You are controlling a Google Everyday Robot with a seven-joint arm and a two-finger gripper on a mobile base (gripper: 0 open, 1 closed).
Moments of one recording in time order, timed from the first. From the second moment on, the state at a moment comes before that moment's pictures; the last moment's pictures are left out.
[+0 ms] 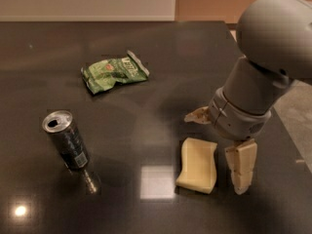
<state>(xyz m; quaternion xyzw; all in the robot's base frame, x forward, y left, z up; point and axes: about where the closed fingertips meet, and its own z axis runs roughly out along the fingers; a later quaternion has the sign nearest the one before) 0.384 -0.119 0.843 -0.84 0.53 0.08 0.08</state>
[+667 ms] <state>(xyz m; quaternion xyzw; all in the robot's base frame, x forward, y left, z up) 0.378 -0.111 0.824 -0.84 0.53 0.10 0.06</state>
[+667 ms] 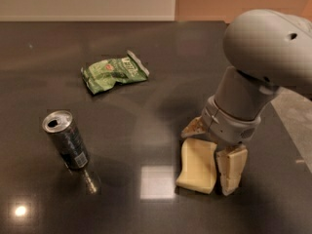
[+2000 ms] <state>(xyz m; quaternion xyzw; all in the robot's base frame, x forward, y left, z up) 0.434 -0.078 0.863 -0.81 0.57 0.11 0.06</state>
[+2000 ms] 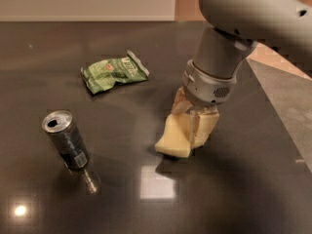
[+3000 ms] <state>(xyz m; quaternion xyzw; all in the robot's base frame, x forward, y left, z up) 0.550 -0.016 0.883 -0.78 0.61 0.08 0.16</state>
